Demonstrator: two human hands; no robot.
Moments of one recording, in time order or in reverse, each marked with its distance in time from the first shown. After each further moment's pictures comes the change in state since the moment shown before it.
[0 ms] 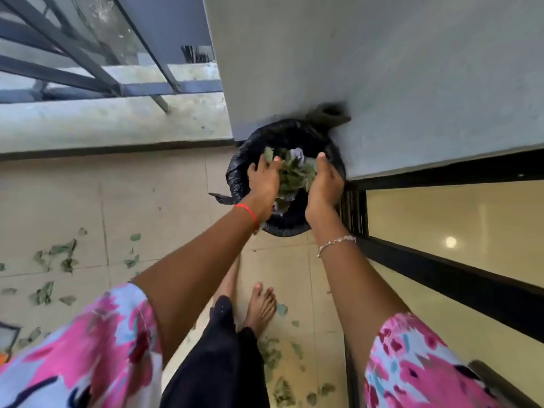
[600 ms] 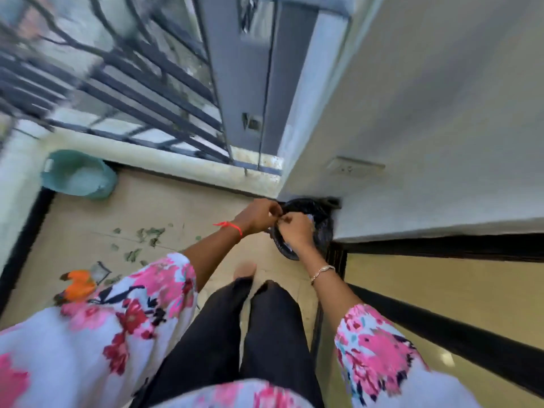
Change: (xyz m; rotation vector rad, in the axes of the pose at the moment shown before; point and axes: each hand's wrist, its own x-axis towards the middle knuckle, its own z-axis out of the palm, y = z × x) left_hand -0.310 0.149 -0.154 0.711 -0.102 0.418; right_hand -0.294 -0.158 -0.036 -1.122 -0.593 -0.497
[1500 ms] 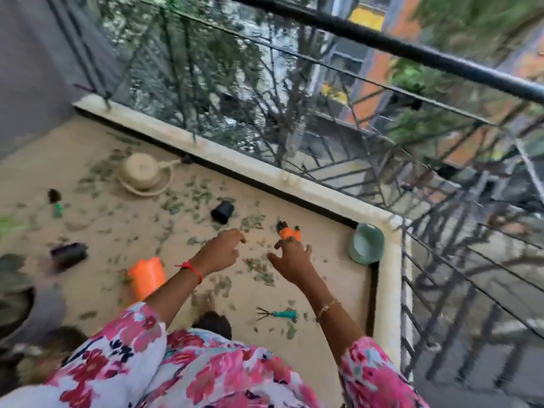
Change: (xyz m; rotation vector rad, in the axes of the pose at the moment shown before) left_hand -0.498 -0.095 0.182 -0.559 1.311 -1.022; right_hand -0.376 -0.106 0.171 -1.338 -0.814 -1.684
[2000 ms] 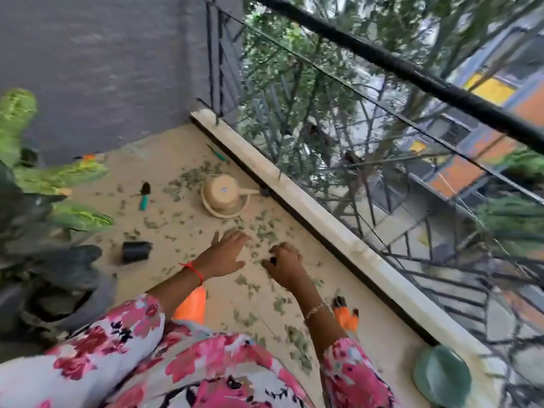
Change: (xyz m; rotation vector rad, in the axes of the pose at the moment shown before) left_hand 0.076 -0.216 -0.142 0.078 0.125 -0.258; right_hand 0.236 -0.222 0.000 -0.116 -0.186 -0.372
